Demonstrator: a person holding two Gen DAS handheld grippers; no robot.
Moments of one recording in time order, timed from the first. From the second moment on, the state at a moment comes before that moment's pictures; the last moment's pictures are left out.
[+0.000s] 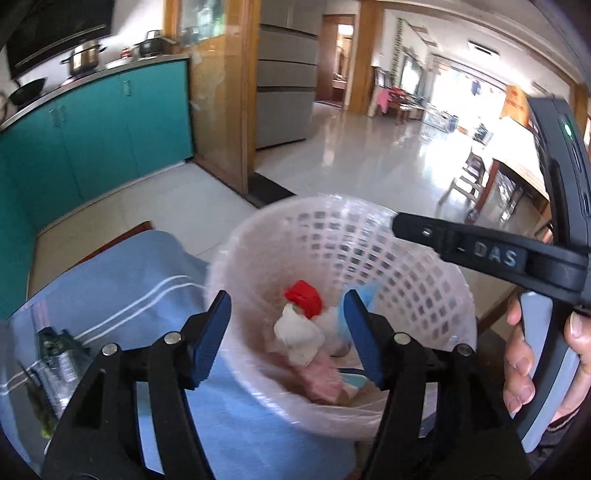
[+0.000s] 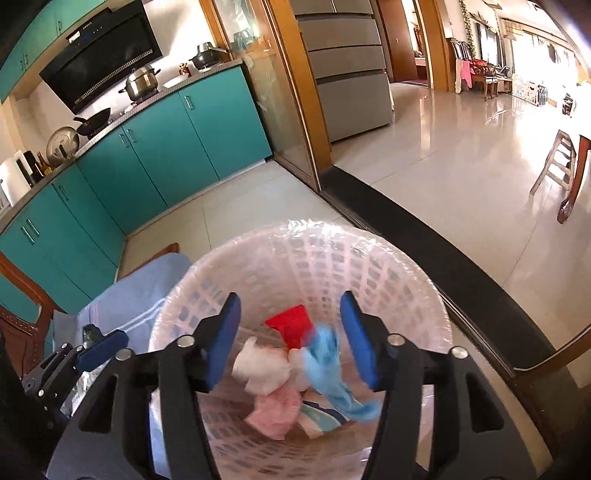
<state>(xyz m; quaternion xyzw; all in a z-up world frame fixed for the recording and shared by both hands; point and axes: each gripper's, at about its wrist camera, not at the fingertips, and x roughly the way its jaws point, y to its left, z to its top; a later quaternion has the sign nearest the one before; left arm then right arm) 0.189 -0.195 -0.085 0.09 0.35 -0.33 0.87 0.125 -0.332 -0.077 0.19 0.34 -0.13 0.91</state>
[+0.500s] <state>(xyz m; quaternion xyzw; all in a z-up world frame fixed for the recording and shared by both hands) 0.218 0.020 -0.011 0.07 0.31 -0.06 0.95 0.143 -0.141 -0.085 0.03 0.39 0.20 0.90</state>
